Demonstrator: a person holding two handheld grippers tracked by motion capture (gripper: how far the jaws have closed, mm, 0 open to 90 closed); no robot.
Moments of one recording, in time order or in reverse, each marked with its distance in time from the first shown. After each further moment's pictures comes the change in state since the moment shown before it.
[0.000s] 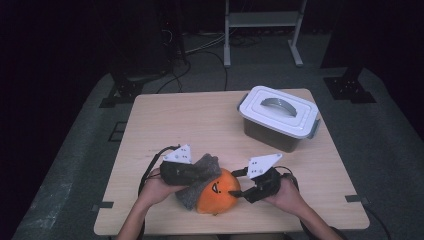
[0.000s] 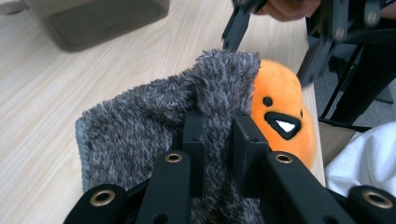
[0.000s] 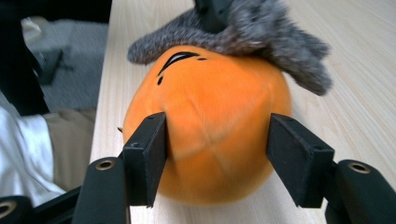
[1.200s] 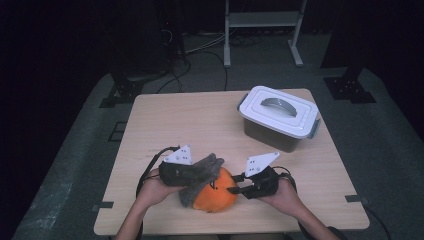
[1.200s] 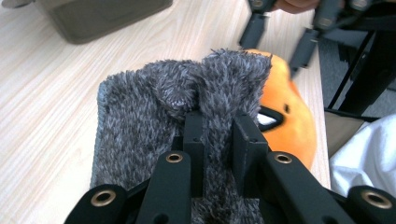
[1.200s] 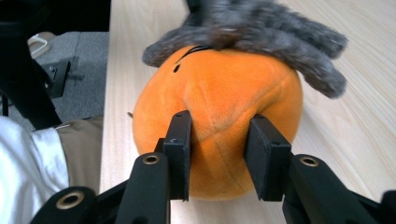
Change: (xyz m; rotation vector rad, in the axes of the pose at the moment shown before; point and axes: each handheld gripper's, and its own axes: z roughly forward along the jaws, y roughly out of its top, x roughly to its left) left arm -0.005 0.004 0.000 0.045 0.034 0.018; right arm 0.005 0.003 0.006 0.031 0.012 0.064
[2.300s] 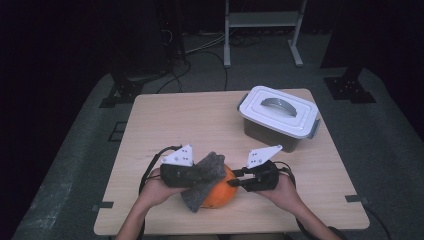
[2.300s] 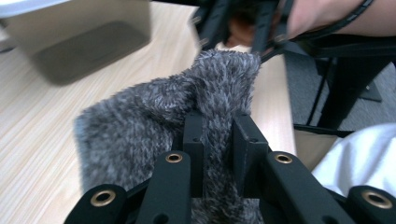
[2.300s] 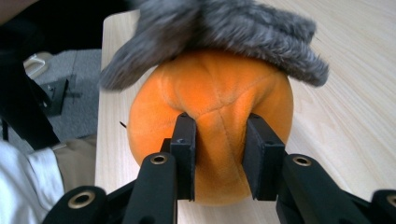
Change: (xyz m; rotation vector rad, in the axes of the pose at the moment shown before) left arm -0.022 0.026 -0.003 -0.072 -0.077 0.091; right arm -0.011 0.006 -0.004 -0.030 -0.022 0.078
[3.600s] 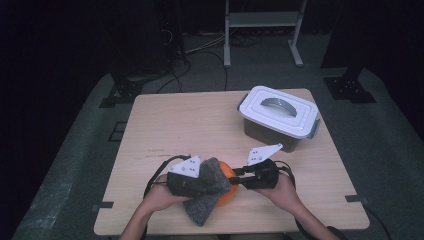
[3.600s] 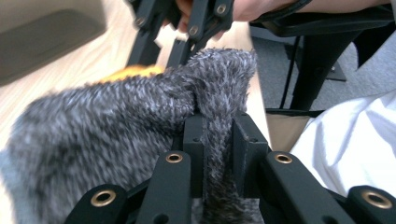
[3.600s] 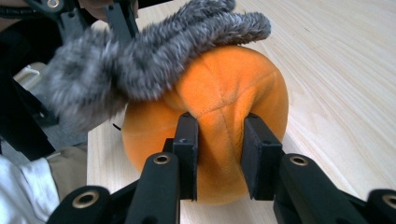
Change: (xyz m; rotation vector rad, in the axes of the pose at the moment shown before) left arm -0.006 -0.014 0.020 0.038 -0.105 0.056; right arm -0.006 -0.005 0.002 -0.013 -0.024 0.038
